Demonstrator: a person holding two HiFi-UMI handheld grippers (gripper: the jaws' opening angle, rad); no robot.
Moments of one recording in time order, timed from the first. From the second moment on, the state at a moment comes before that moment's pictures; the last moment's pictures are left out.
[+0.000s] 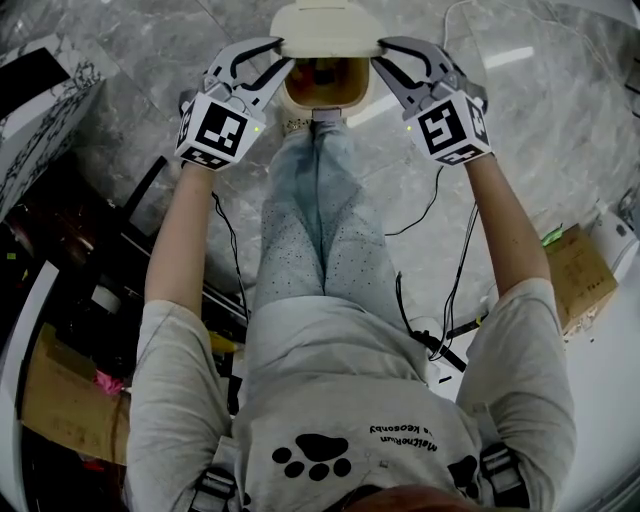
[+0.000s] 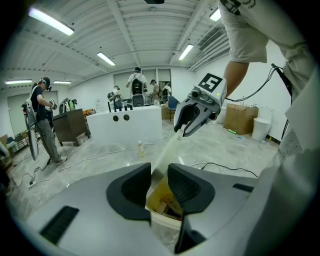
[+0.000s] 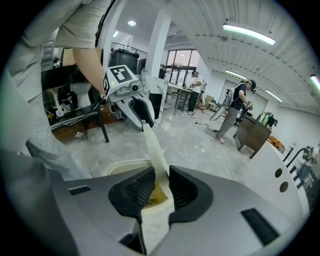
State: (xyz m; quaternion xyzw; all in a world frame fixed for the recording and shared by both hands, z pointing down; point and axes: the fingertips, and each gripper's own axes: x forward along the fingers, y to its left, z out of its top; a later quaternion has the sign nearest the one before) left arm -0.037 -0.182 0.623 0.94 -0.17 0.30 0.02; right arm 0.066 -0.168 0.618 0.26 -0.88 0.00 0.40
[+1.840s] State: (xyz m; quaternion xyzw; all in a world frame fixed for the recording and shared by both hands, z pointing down) left arm -0.047 -0.083 0.713 0.90 -0.10 0.43 -0.05; right arm 0.053 -0.067 0.709 0.15 -0.85 -0.07 0.50
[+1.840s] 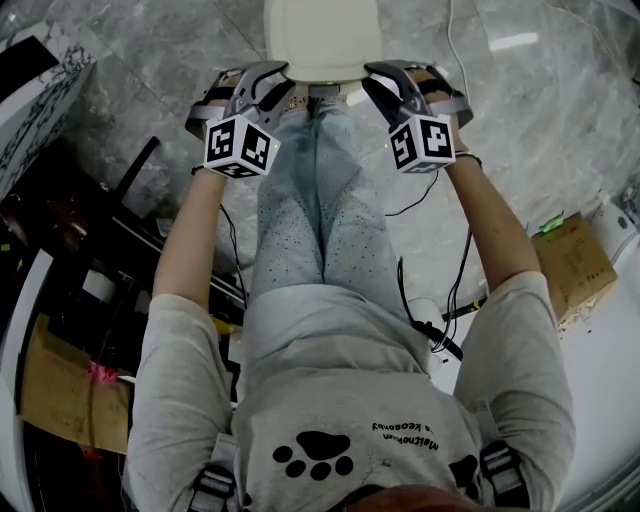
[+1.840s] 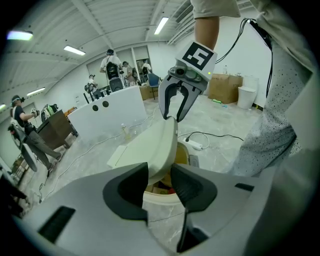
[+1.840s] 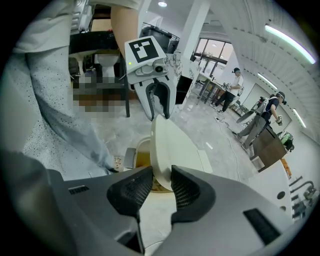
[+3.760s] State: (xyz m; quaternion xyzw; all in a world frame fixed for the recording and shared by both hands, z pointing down) left arm -0.048 -0.055 0.804 0.85 -0.04 0.53 -0.05; right arm 0.050 -0.037 0.800 0.09 -0.80 -0.08 0.59
